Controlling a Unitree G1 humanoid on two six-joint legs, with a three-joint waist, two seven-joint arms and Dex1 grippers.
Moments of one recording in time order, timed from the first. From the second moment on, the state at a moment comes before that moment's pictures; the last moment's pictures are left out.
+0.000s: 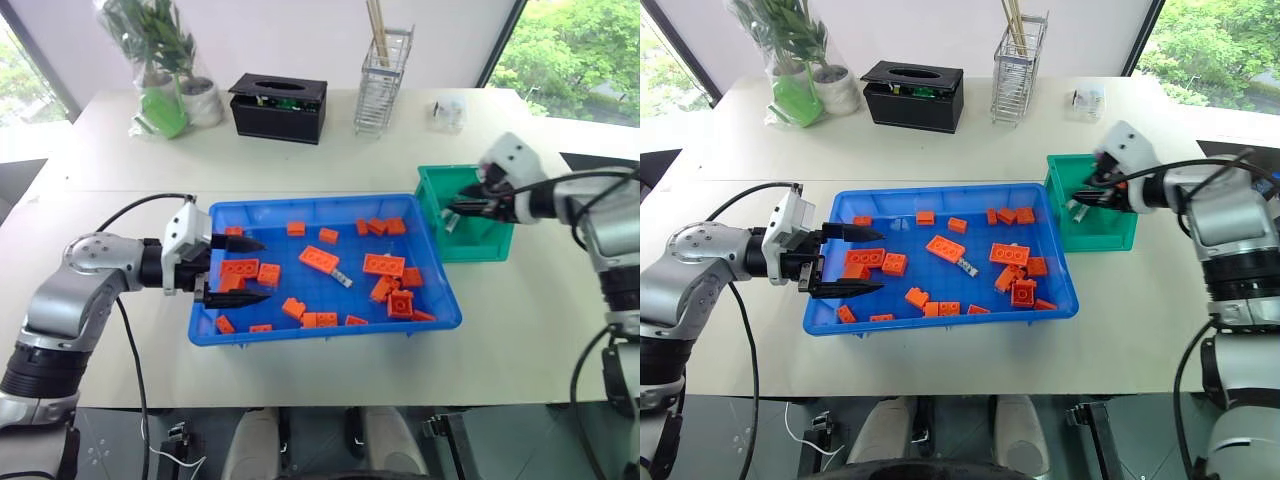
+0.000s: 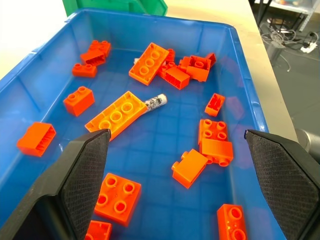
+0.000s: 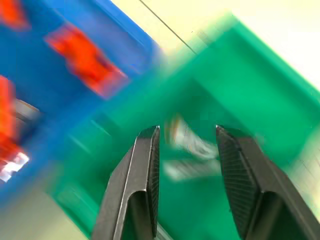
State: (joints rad) left arm -0.37 0.82 0.01 -0.15 -0.54 0.43 -1.30; right arm -0.82 -0.87 0.15 0.21 0.16 0.64 1.07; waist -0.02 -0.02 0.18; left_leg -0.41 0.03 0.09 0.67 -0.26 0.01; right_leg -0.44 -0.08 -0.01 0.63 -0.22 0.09
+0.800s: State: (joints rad) left arm -0.37 0.82 0.02 -0.18 -0.55 0.45 -1.28; right arm -0.62 -0.57 0.38 -0.19 0.26 0.99 0.86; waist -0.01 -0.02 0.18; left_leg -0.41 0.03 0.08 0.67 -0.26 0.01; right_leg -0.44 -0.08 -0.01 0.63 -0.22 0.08
